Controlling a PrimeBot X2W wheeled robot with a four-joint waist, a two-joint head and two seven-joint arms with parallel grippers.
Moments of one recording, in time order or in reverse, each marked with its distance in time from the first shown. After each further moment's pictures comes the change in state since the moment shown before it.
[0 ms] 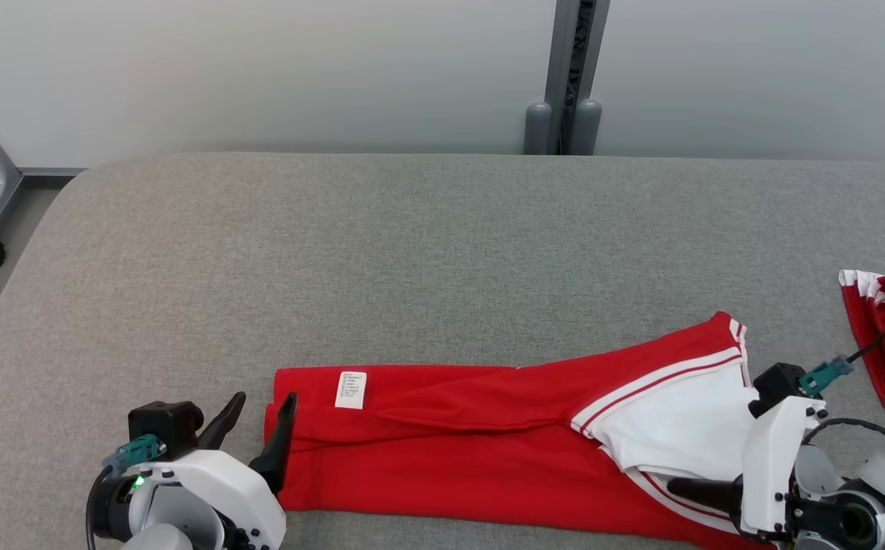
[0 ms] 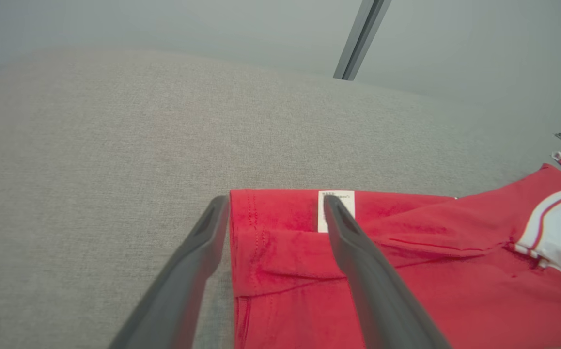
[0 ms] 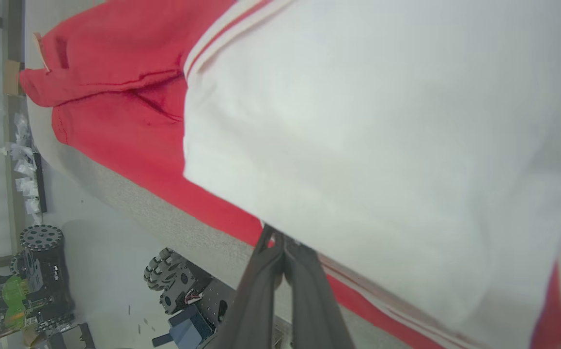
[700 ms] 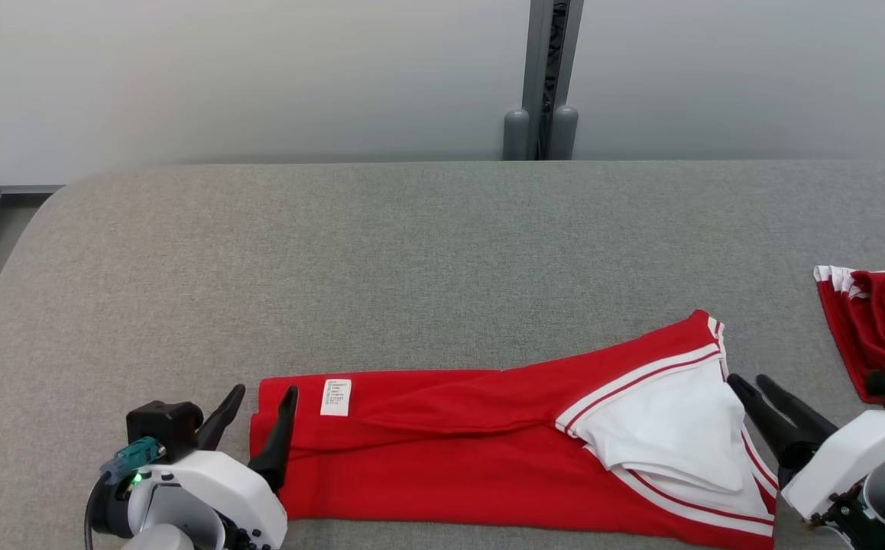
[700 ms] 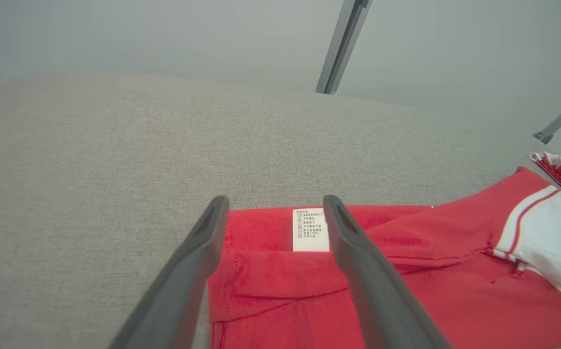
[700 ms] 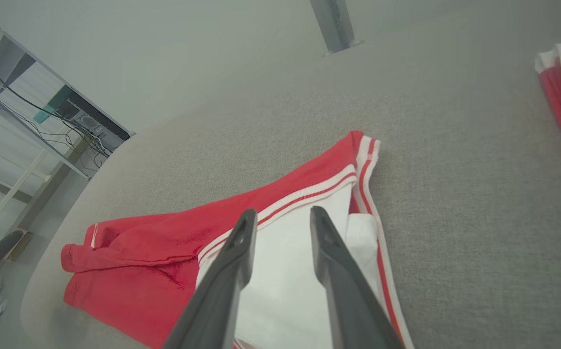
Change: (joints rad) left arm 0.008 0.013 -0.008 -0.035 0.011 0.013 -0.023; right arm 0.182 -0.049 -0.221 -0.124 -0.187 0.000 -0.633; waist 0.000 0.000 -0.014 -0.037
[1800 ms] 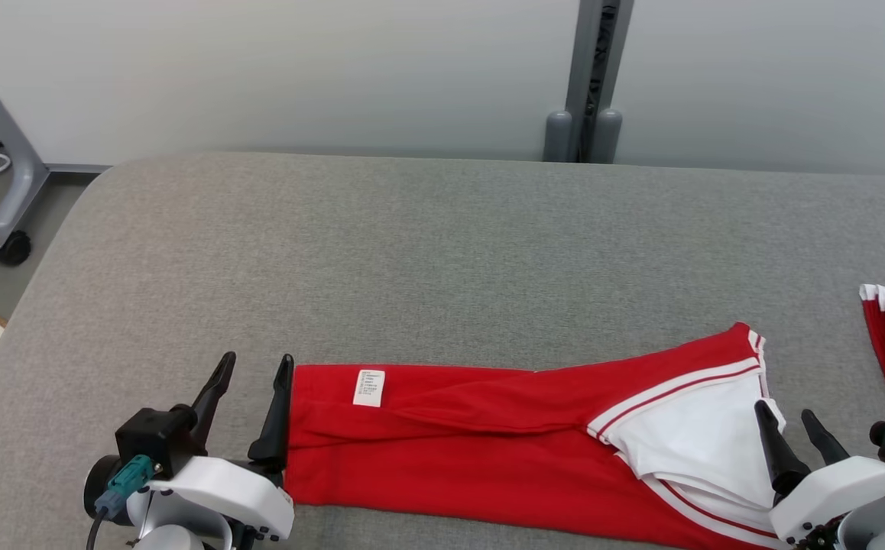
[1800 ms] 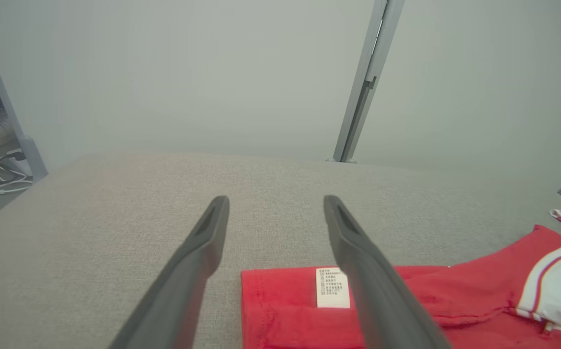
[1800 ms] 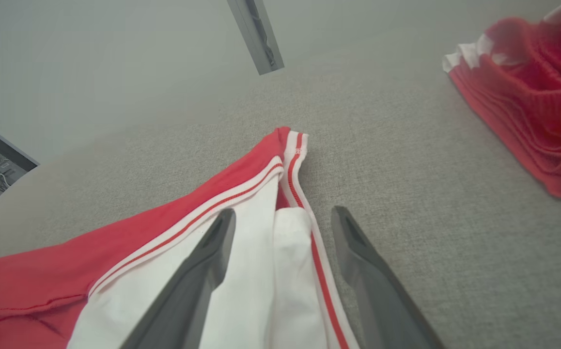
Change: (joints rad) left arm 0.061 -0.085 0.160 -0.062 0.218 -0.016 -0.124; right arm 0.127 0.333 -0.436 0.341 -0.468 0.000 -0.117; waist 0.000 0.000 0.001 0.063
